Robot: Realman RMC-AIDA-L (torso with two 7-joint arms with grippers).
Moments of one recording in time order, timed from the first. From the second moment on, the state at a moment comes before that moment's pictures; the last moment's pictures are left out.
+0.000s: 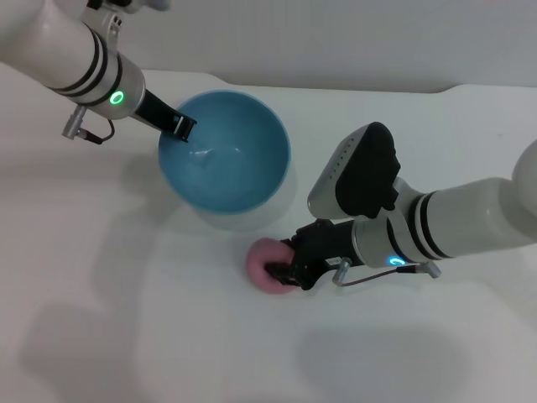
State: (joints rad) left arm -0.74 -2.06 1.31 1.01 2.74 1.14 -2.76; right arm 0.78 2.09 -2.11 -0.61 -1.62 -0.62 1.96
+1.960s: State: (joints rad) left arm -0.78 -2.07 1.56 0.93 2.46 1.15 -2.77; right arm 0.55 2.07 -1.07 -0.87 -1.80 -1.50 1.57
